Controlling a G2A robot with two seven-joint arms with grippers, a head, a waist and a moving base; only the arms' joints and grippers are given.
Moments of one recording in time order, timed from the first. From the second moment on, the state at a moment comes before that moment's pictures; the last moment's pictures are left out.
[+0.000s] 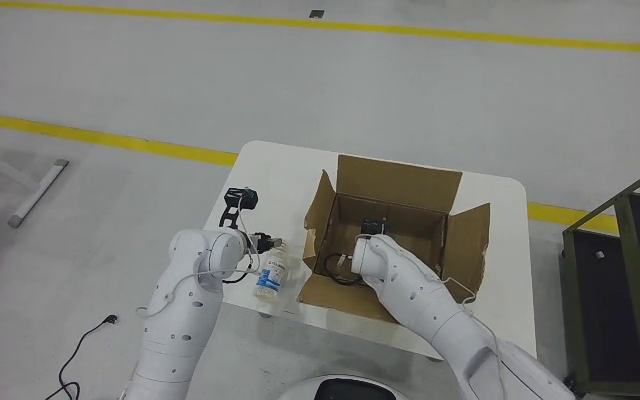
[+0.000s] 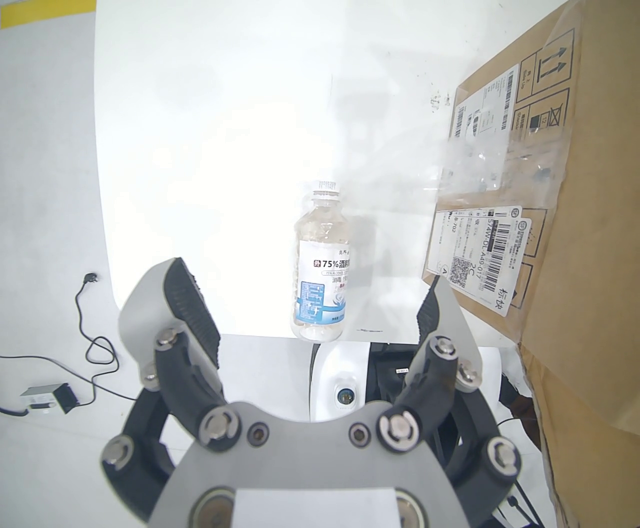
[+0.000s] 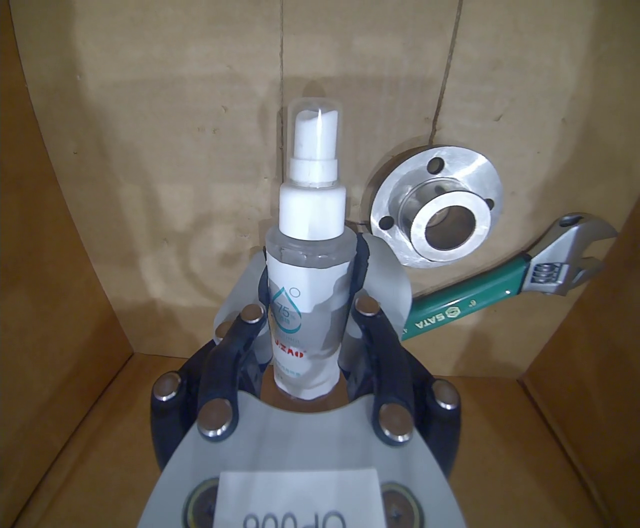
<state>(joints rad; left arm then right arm) 0.97 -1.40 -1.34 -1.50 1.25 0.02 -1.21 -0.63 -1.51 0.66 -0.74 -0.66 0.77 0.80</state>
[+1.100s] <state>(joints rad) 0.97 -1.40 -1.34 -1.50 1.25 0.02 -1.21 -1.33 -1.32 1.34 -1.92 -0.70 0.49 0.48</state>
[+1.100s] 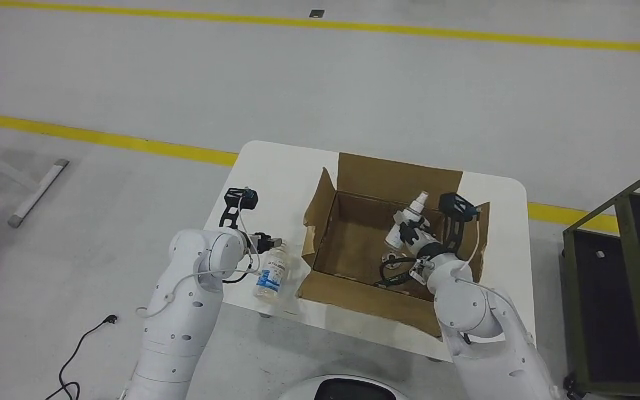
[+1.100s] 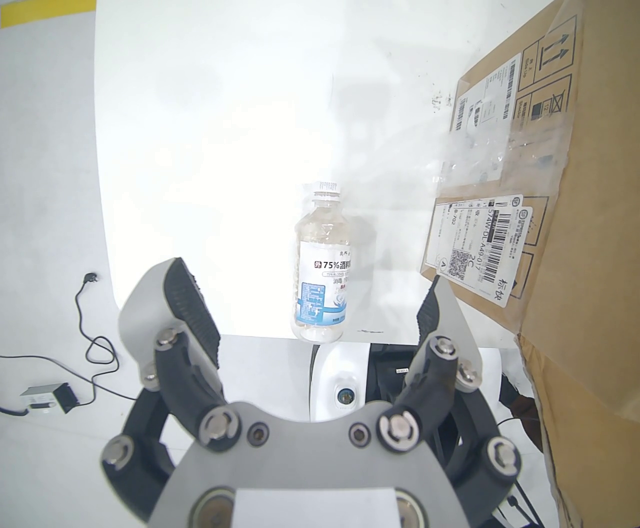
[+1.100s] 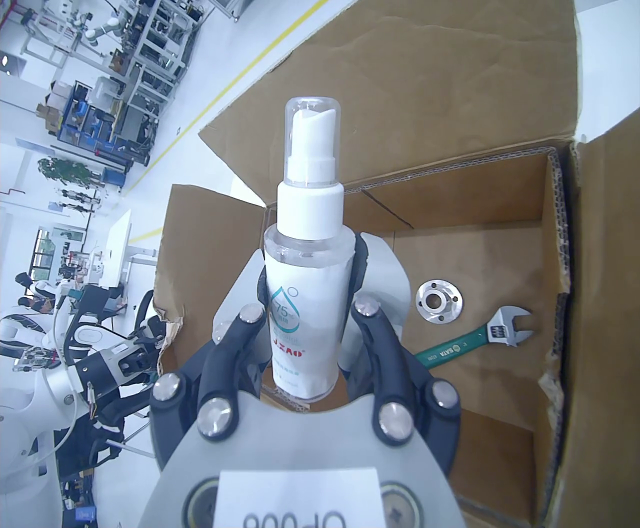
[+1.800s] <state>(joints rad) 0.97 -1.40 -1.34 -1.50 1.25 0.02 -1.21 -1.54 -1.28 1.71 -2.27 -0.92 0.37 0.44</state>
